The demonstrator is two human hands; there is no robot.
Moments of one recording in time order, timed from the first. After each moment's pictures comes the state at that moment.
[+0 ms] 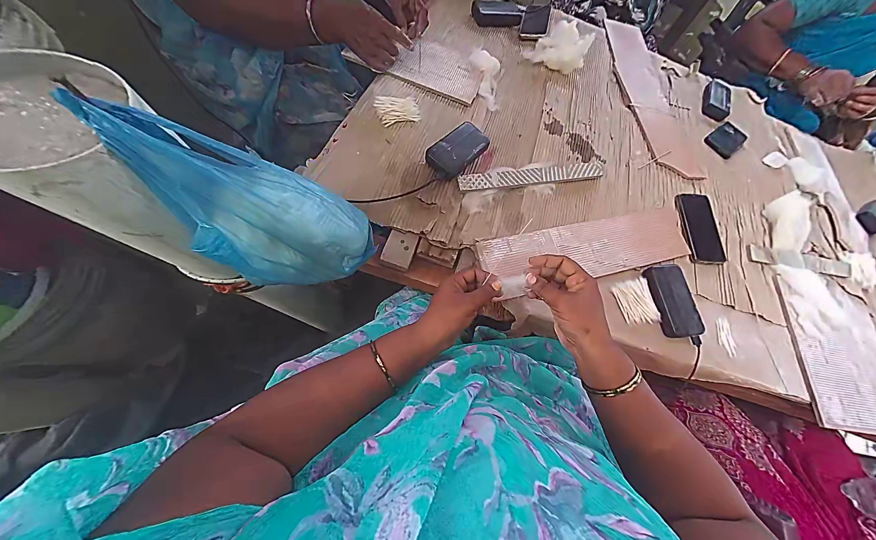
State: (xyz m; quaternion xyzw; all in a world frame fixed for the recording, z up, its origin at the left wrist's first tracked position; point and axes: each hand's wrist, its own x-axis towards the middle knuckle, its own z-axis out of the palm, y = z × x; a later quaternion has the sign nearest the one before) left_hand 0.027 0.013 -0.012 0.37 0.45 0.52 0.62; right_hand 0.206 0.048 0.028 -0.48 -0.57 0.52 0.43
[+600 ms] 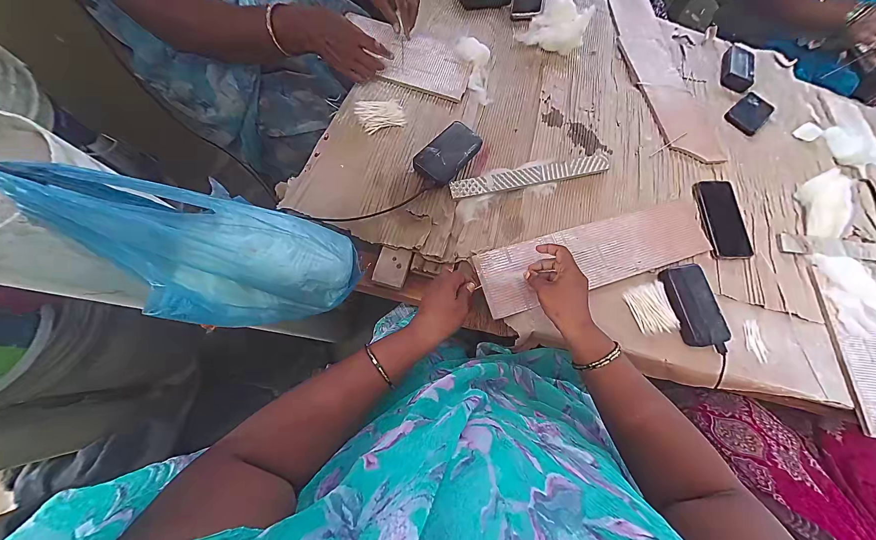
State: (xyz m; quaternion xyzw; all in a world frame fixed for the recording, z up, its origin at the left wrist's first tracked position) left_hand 0.005 0.065 -0.035 0.59 0.64 0.27 0.41; right_hand 0.207 0.112 -0.011 -0.63 -0.64 0.34 0.28
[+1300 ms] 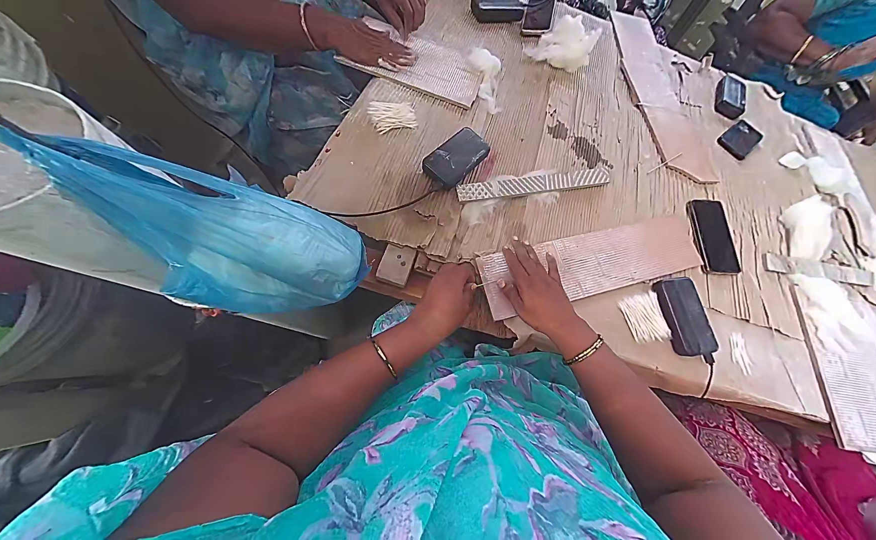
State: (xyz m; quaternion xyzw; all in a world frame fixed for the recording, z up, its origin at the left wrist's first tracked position) left_hand 0.005 0.066 -0.022 0.65 0.65 0.22 0.31; right_hand 0.202 0.131 -0.036 -0.45 -0.89 0.06 0.05
